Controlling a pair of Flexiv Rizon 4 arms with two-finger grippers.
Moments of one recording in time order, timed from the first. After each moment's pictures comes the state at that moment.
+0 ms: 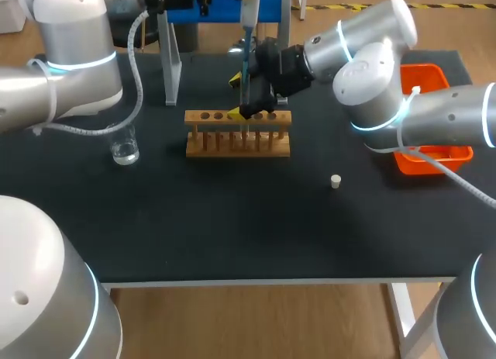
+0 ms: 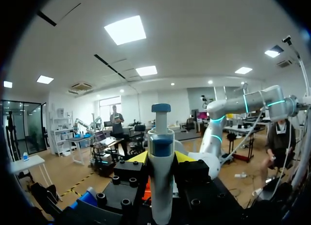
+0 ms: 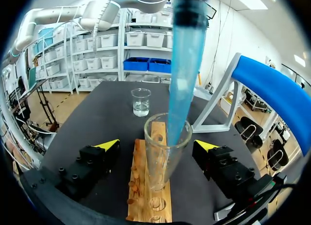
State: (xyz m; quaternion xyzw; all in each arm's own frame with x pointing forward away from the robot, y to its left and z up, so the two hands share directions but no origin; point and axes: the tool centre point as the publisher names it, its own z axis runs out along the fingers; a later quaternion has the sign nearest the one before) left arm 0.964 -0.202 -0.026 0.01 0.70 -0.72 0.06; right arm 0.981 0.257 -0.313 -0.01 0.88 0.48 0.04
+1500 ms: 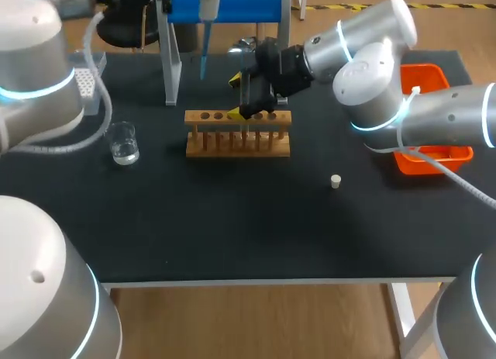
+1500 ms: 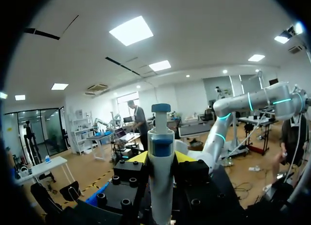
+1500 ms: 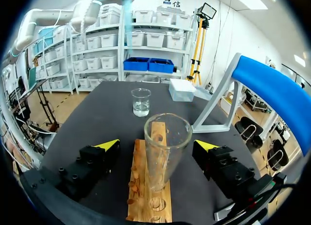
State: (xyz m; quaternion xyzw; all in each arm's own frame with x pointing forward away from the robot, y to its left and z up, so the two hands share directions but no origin) left arm 0.912 -0.134 0.010 -0.04 0.71 -0.69 0.14; right arm 0.981 0.257 -0.313 -0.01 0.88 0.48 0.04
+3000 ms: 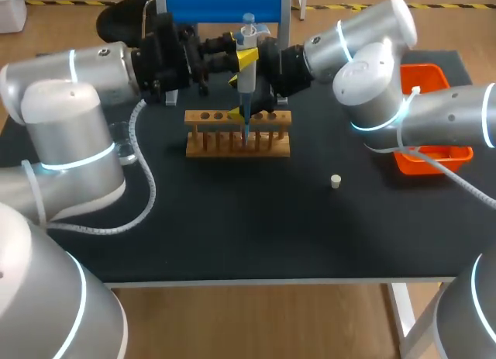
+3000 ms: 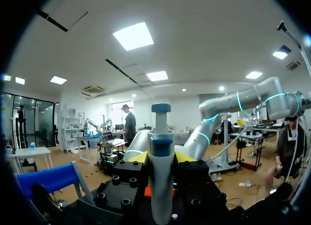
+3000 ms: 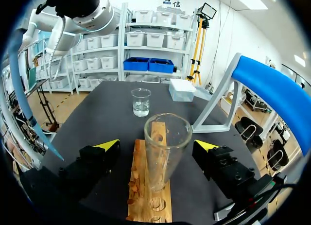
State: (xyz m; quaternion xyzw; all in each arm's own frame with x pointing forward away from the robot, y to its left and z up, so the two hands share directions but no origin) left arm 0.852 -0.191 -0.082 -0.05 0.67 -0.74 0.09; right arm 0.981 0.257 -0.313 -0.01 0.88 0.48 0.04
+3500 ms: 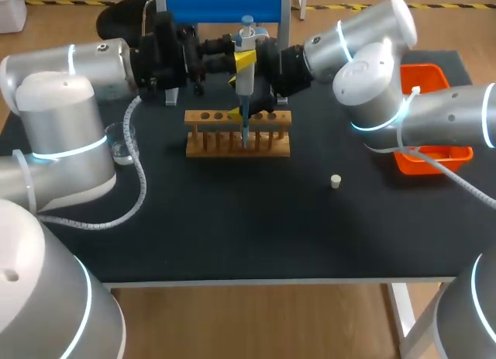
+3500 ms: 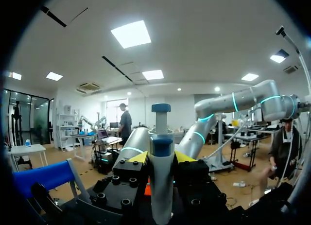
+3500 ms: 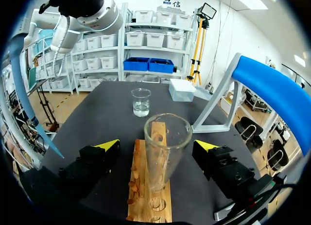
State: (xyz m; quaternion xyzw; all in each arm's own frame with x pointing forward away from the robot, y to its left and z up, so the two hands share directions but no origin) left arm 0.851 -0.189 -0.085 -0.04 0.67 -0.74 0.06; right arm 0.981 0.257 -0.313 -0.01 0.88 0.48 0.04
